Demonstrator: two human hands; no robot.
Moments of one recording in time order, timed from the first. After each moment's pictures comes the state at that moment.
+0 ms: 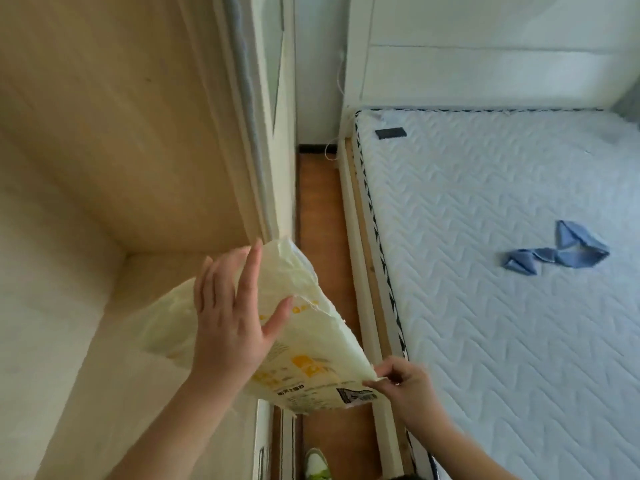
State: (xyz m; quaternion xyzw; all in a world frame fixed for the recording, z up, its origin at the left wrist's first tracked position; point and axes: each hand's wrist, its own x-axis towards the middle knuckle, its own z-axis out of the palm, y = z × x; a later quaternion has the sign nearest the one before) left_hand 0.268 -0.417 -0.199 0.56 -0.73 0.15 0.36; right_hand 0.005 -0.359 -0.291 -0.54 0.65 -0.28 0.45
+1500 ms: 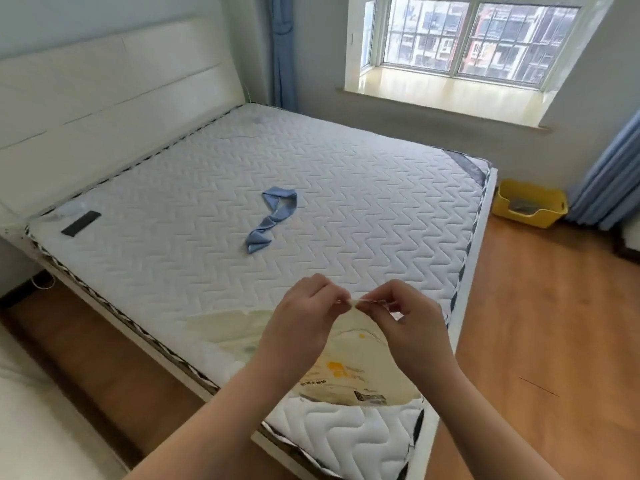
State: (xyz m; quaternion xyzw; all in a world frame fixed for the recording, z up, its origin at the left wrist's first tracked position) left_hand -0.204 -0.272 -0.137 0.02 -0.93 -0.25 0.28; right_hand -0.286 -0.120 -0.133 -0.31 0.79 -0.53 0.02
